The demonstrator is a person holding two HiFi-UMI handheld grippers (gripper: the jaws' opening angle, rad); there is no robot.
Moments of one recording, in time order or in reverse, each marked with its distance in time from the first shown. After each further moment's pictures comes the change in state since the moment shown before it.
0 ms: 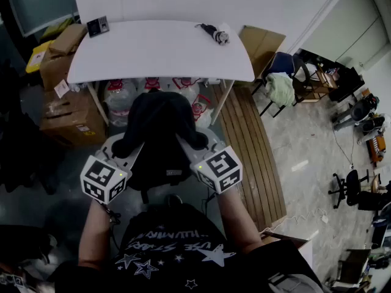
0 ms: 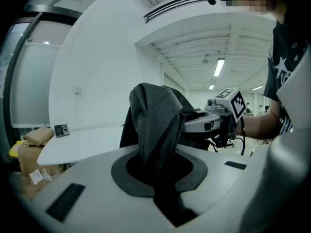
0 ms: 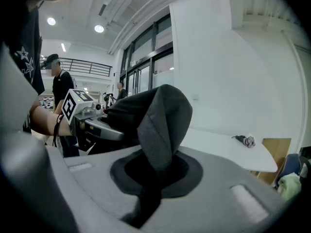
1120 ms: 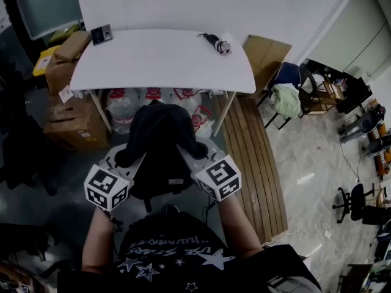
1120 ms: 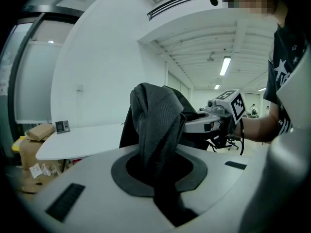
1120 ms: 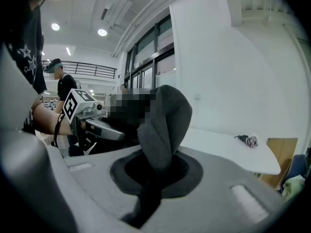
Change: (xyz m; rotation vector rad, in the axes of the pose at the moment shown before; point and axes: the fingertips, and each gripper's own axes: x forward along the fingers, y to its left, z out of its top) left arm 0.046 -0.022 0.001 -0.039 0.019 0.052; right arm -0.017 -0.045 -0.021 -0.001 -0.014 0.071
